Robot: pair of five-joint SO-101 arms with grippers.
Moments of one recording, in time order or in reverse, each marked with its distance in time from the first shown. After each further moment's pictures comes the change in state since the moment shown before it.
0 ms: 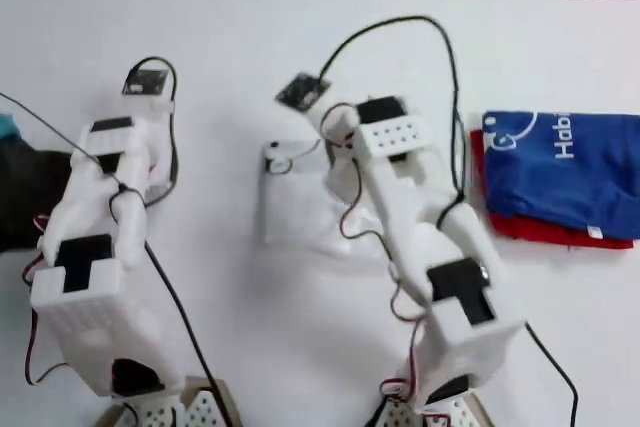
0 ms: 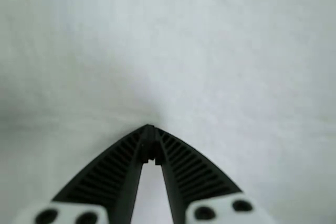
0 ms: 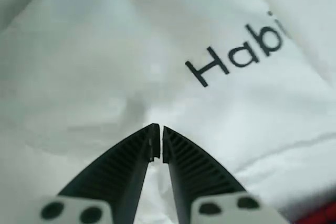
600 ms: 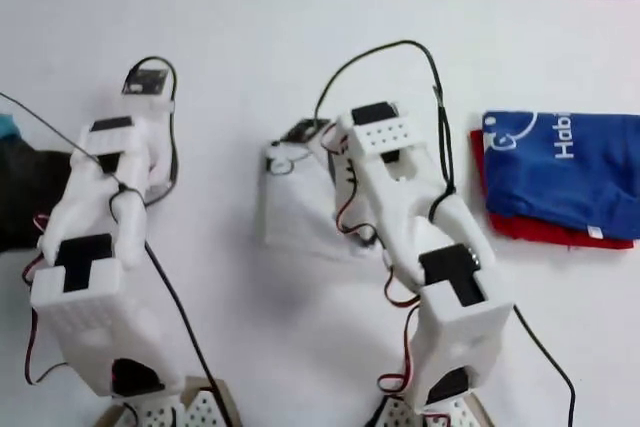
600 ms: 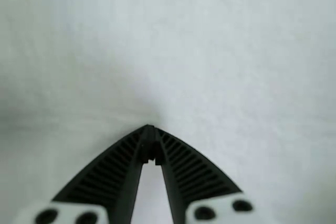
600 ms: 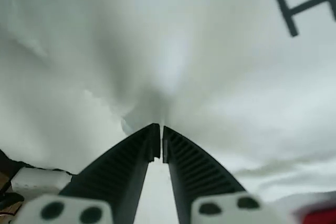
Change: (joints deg) left arm 0.0 0.1 -0.3 0.0 0.0; right arm 0.4 2.5 0.0 15.6 3.4
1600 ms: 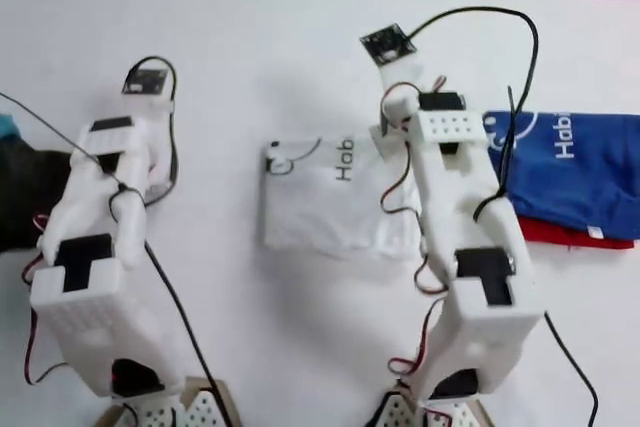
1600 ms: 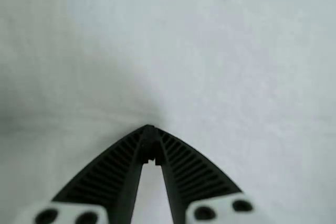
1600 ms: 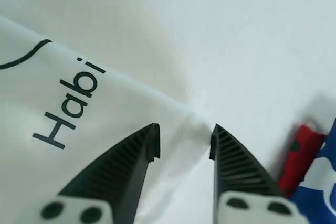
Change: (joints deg) left arm 0.0 0.0 0.0 0.0 0.0; right arm 13.4 -0.8 -1.5 -33.8 -15.7
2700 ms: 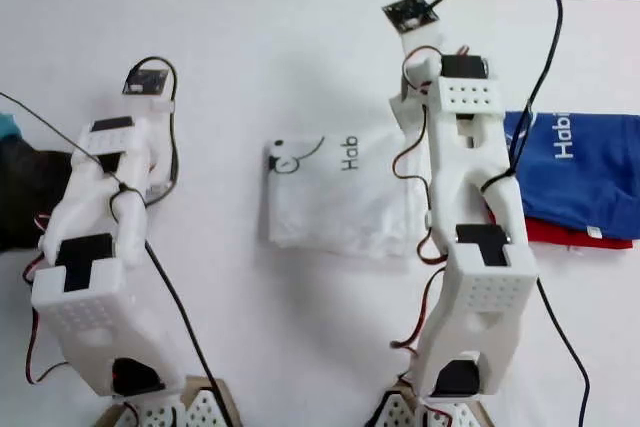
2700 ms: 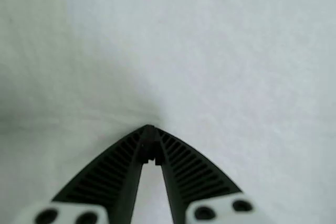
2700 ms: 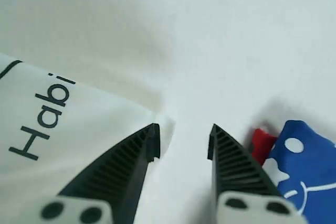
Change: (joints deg) left arm 0.0 0.0 0.0 0.0 0.0; right arm 3.0 9.1 -25.8 16.3 2.0
